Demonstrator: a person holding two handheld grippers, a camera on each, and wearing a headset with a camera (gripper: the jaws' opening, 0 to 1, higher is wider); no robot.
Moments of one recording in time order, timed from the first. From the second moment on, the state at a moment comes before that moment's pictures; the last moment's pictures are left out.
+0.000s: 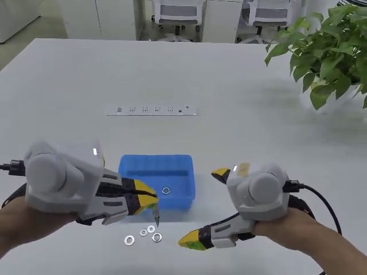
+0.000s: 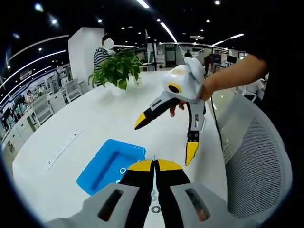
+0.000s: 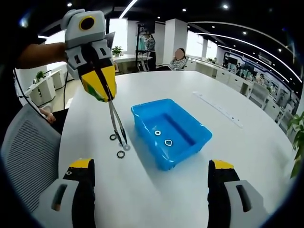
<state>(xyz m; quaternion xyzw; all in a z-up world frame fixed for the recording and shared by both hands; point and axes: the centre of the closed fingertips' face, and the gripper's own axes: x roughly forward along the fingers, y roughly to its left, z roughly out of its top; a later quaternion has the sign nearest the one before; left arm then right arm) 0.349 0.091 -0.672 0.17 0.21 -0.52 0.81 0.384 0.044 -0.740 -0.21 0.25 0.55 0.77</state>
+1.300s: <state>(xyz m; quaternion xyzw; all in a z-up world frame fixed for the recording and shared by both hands) 0.339 0.087 -0.699 0.16 0.23 -0.53 0.80 0.378 0.041 -0.747 -0.21 0.25 0.56 0.76</state>
